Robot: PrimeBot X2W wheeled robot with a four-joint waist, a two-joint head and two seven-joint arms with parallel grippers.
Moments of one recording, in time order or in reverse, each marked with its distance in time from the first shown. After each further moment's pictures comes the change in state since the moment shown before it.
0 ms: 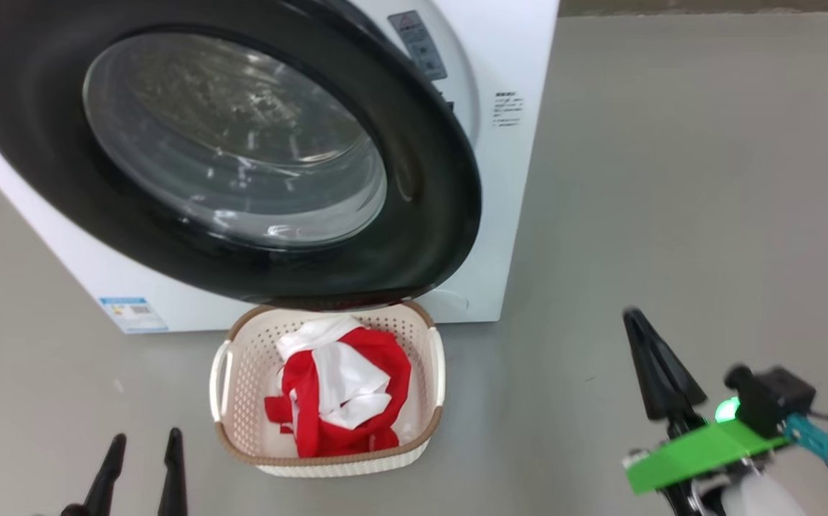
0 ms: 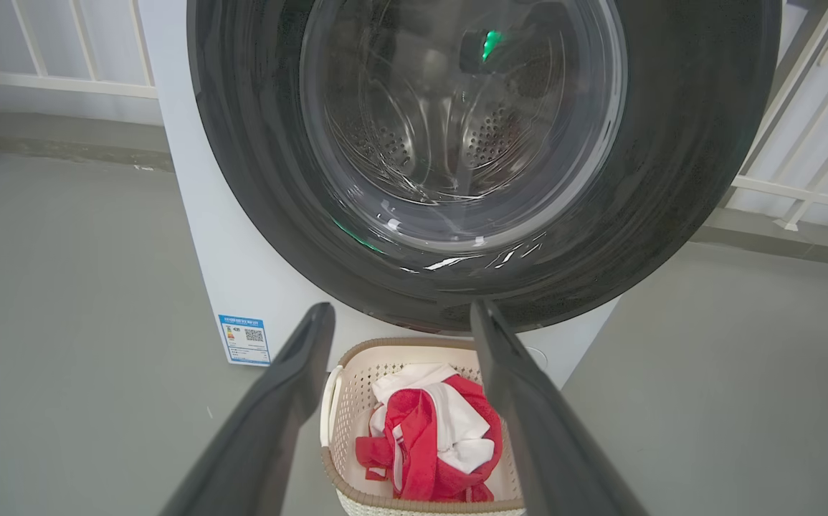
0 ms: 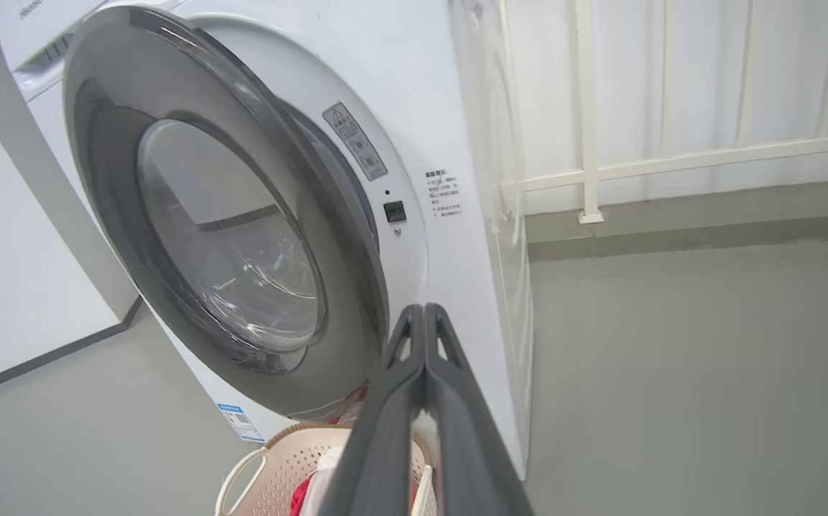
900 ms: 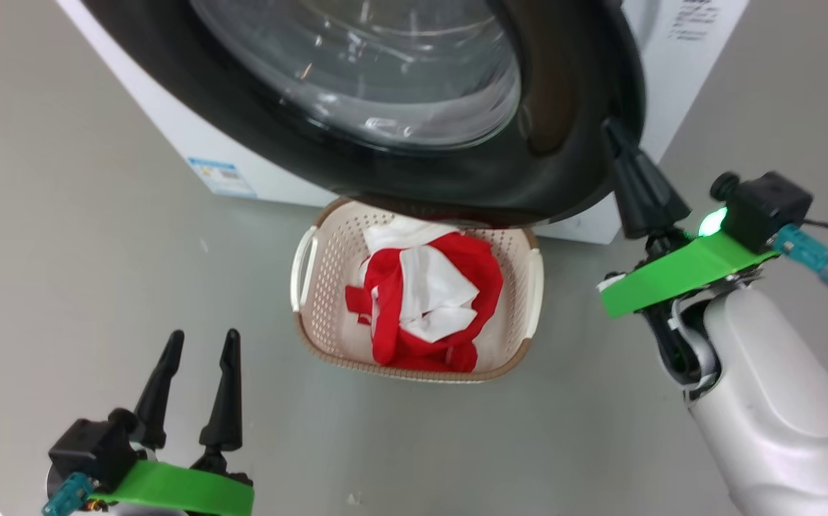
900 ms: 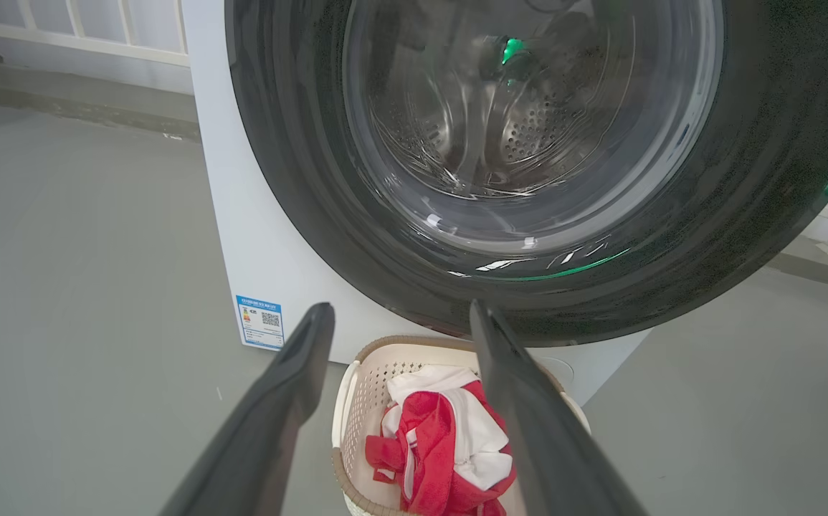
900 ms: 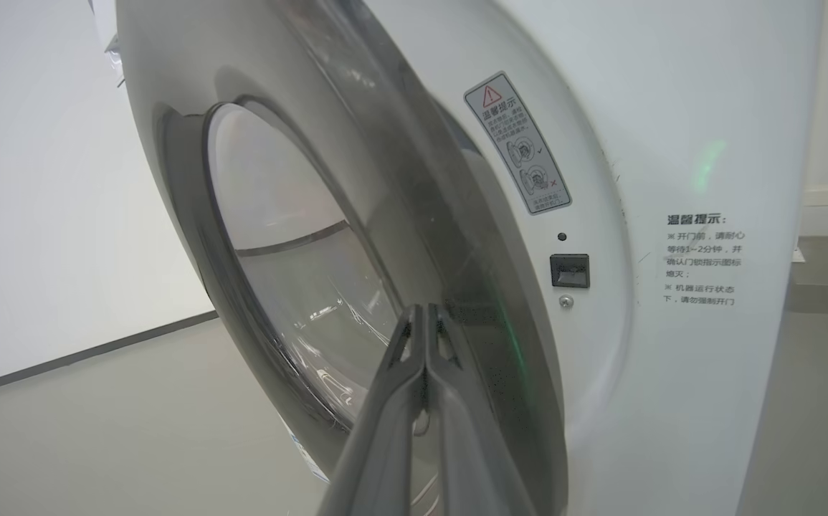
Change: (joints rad) left arm -0.215 -0.029 -0.133 0.007 -0.054 0.000 0.000; right arm -0.505 -0.018 0.100 0.186 0.026 0.000 0.000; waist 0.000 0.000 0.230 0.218
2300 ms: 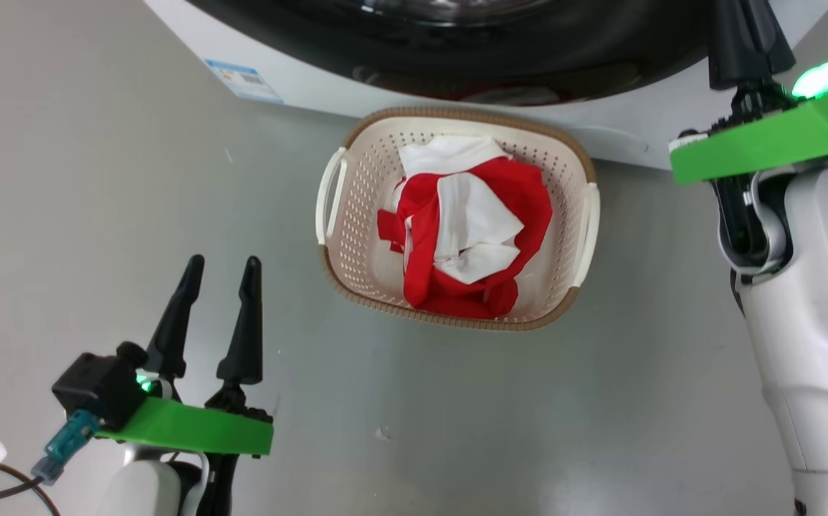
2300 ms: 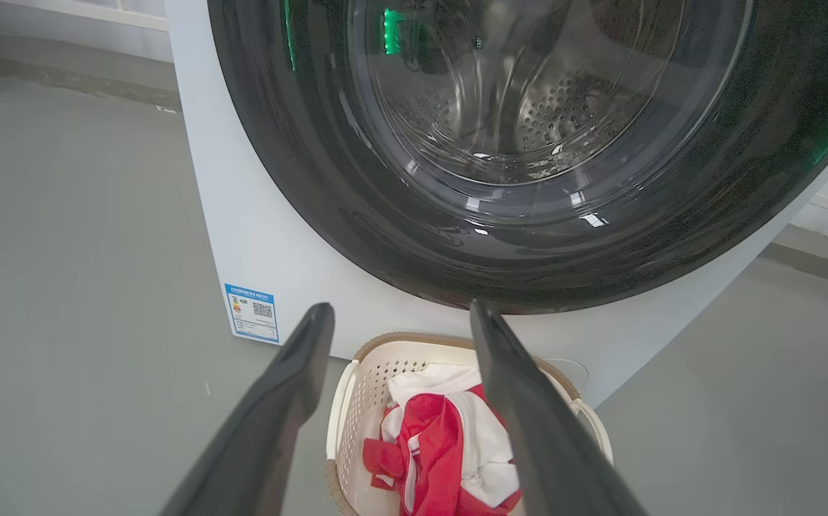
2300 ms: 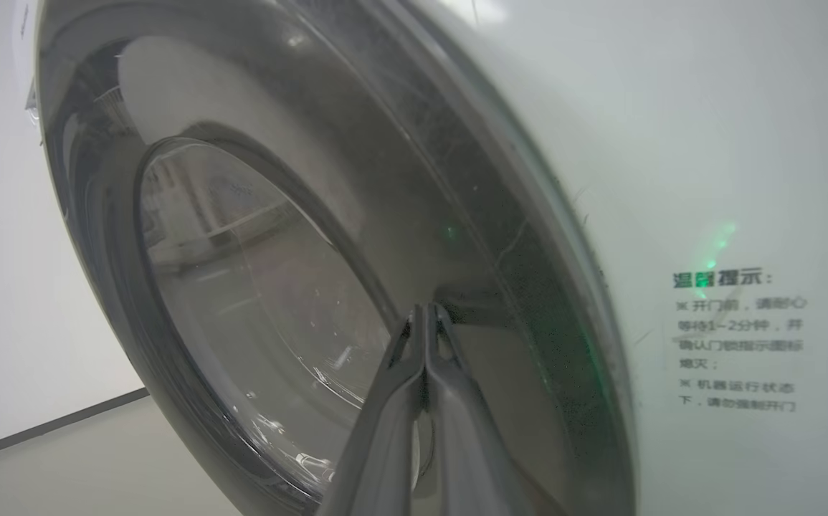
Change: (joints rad) left arm -0.151 -0.009 -0.061 -0.006 -0.066 0.000 0.000; right arm -0.229 0.005 -0.163 -0.013 -0.056 0.016 0.000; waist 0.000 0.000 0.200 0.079
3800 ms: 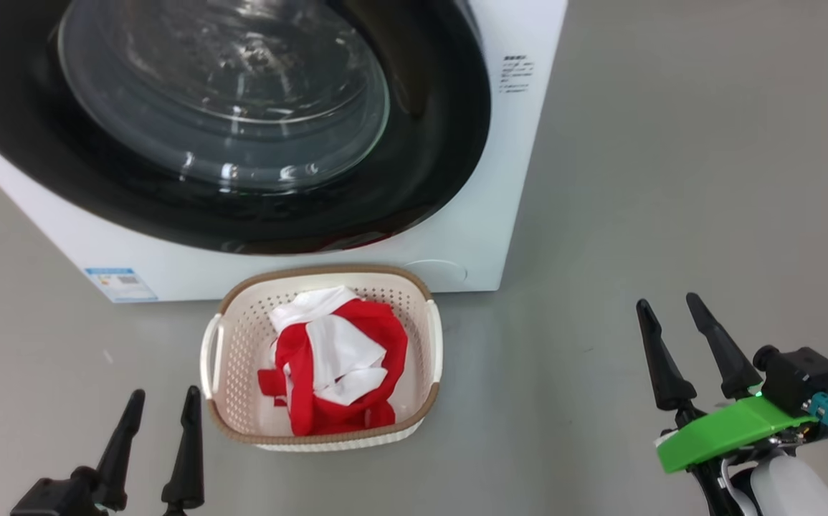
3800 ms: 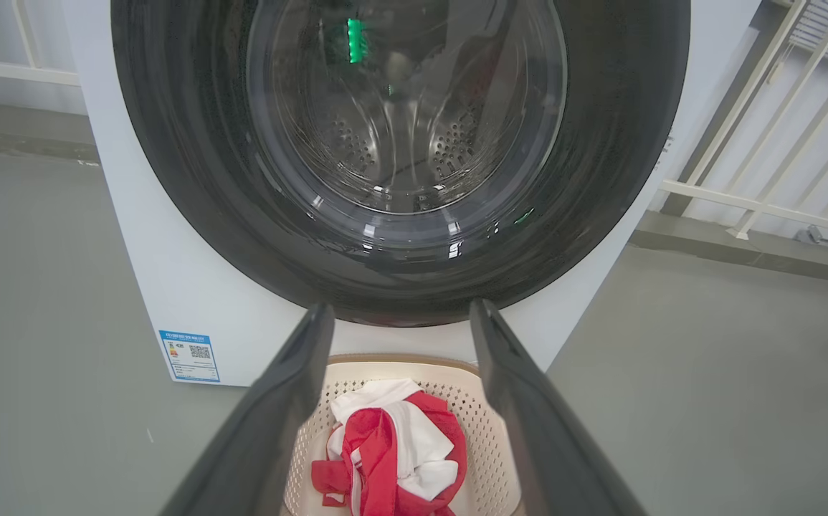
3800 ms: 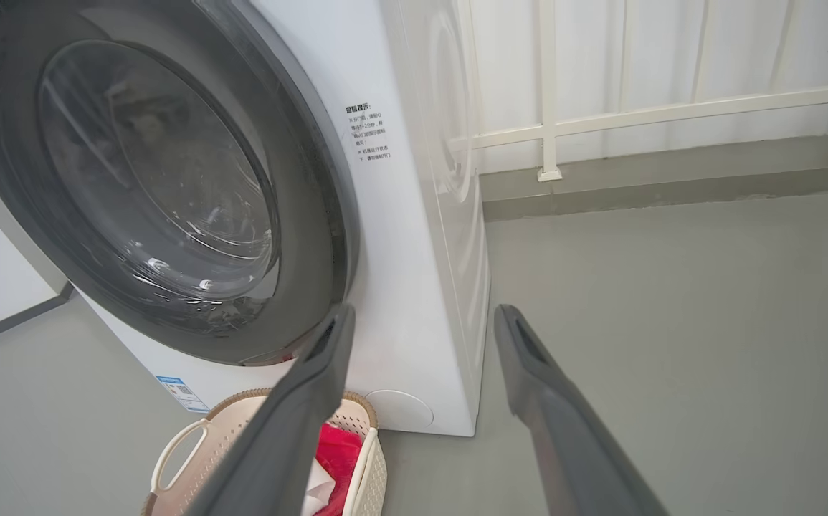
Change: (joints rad) left arm 0.281 0.054 0.120 -0.023 0.056 0.000 0.000; right arm 0.636 -0.020 0.017 -0.054 0.029 -0.008 0.000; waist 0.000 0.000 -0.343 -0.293
